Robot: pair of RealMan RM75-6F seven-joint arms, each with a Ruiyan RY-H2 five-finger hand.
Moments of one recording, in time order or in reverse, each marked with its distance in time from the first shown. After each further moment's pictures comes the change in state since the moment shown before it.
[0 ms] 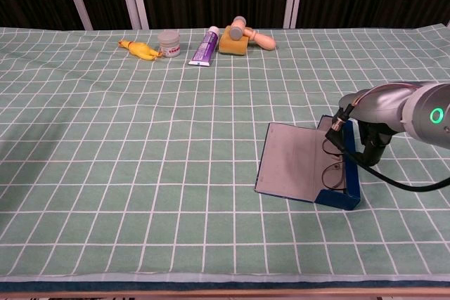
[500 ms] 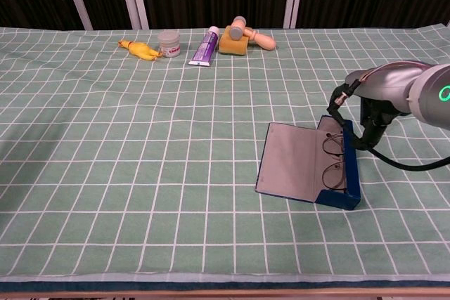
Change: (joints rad) left arm 0.002 0.000 0.001 -0.001 0.005 0.003 -0.001; right arm -0.044 0.012 0.050 -0.022 -0.046 0.047 0.077
